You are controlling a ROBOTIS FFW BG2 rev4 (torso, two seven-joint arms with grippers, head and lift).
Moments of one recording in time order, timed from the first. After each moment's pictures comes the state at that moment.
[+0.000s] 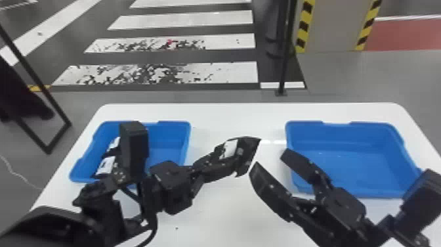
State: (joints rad) left arm 0.33 0.16 0.02 -2.38 0.21 0.84 -0.66; right arm 0.54 -0.13 0.16 -2.29 -0.52 0.31 0.49
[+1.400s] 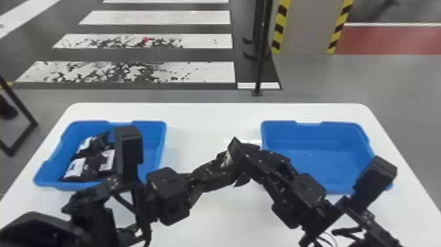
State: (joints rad) left arm 0.32 0.17 -0.07 -2.36 0.30 0.84 -0.66; right arm 0.44 -0.15 0.19 -2.17 -0.57 0.24 0.45
